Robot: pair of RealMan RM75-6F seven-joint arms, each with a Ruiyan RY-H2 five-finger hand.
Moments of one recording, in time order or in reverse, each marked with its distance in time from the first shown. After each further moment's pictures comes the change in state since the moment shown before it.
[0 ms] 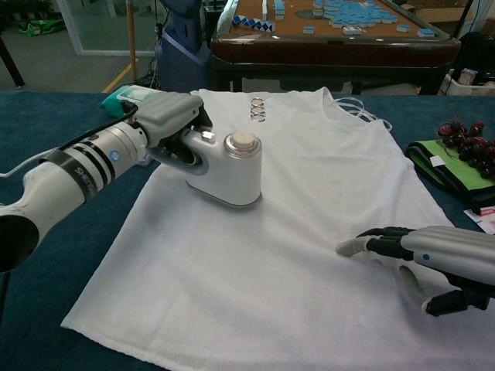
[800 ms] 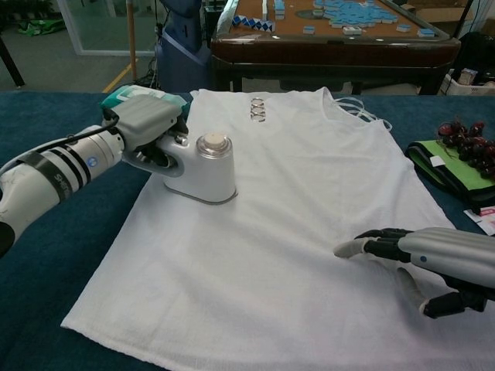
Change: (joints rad) left arm 0.024 -0.003 0.099 0.190 0.078 0.019 -0.070; right arm 0.001 -0.004 0.001 -0.008 0.005 -0.006 -0.015
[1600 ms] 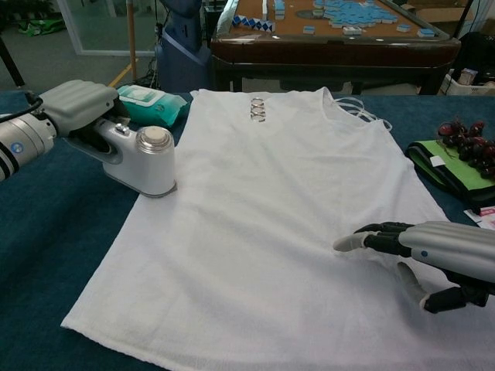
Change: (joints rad) left arm 0.119 0.169 0.009 -0.118 -0.013 0.067 -0.070; right arm 0.002 0.019 0.009 -0.035 0.004 0.006 -0.036
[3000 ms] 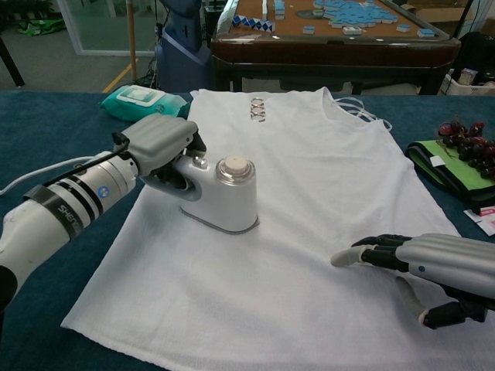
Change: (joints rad) left arm -0.045 -0.173 -0.037 -0.157 -0.044 0.010 0.252; right arm -0.005 -0.014 -0.015 0.001 0.000 -0.020 -0.024
